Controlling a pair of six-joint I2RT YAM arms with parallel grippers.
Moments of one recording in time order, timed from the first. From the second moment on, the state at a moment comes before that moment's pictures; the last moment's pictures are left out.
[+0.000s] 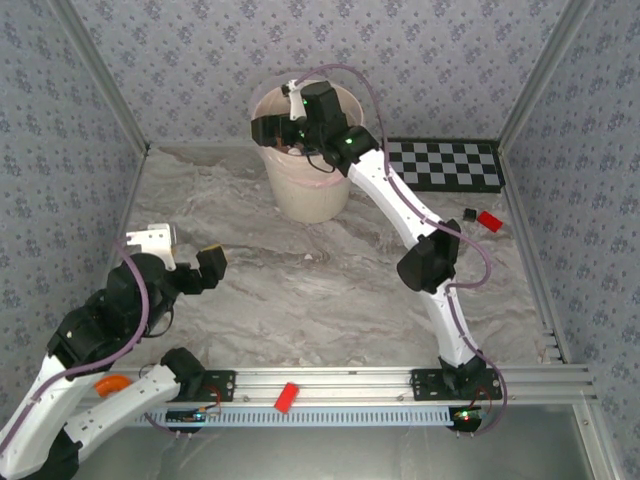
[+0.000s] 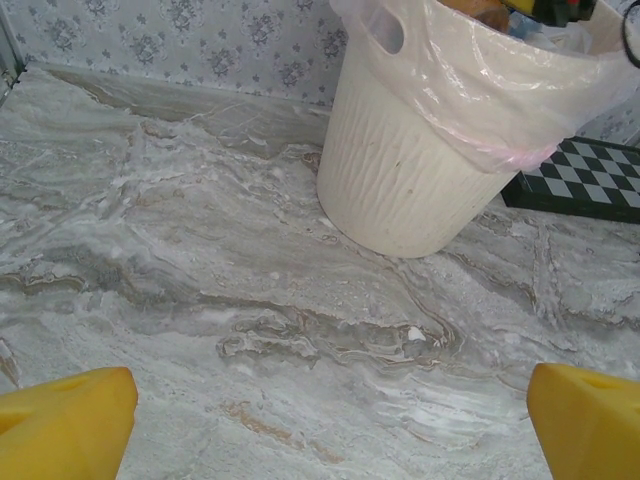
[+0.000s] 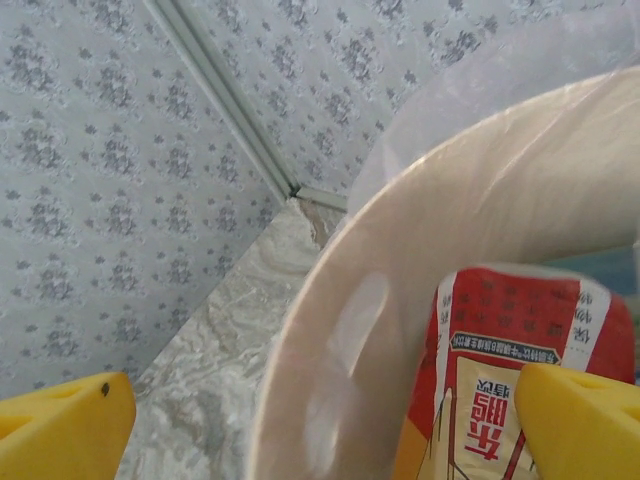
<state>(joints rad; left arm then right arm) -0.76 0.56 1.06 -0.99 -0.46 -0.53 0.63 2.27 2.50 -0.56 -0.18 0.33</state>
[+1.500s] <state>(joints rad) -0.69 0.78 0.80 -0.78 -0.63 -0.52 0.41 1.05 0.99 -0.33 0.07 0.25</state>
